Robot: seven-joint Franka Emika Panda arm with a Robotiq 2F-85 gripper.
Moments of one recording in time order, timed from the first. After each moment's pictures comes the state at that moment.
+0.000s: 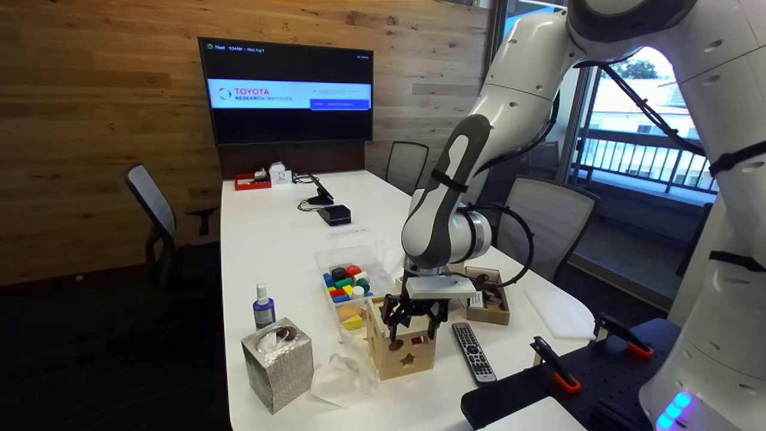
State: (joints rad) arm 0.39 0.53 0.19 -2.40 0.35 2.91 0.36
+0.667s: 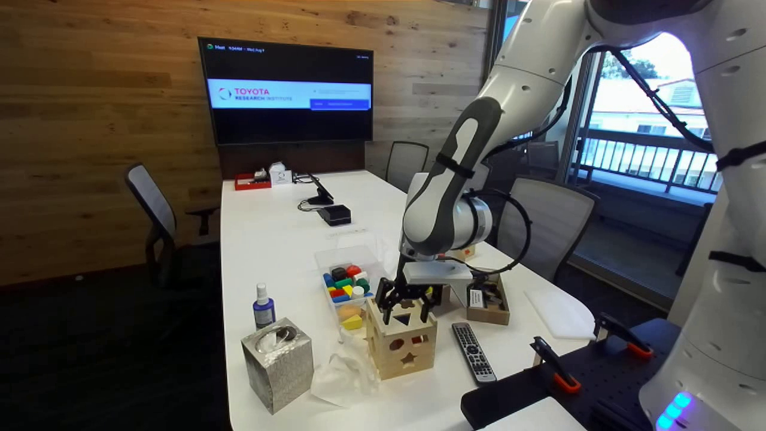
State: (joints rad) arm 0.41 0.44 0.19 -2.42 0.31 2.92 0.38
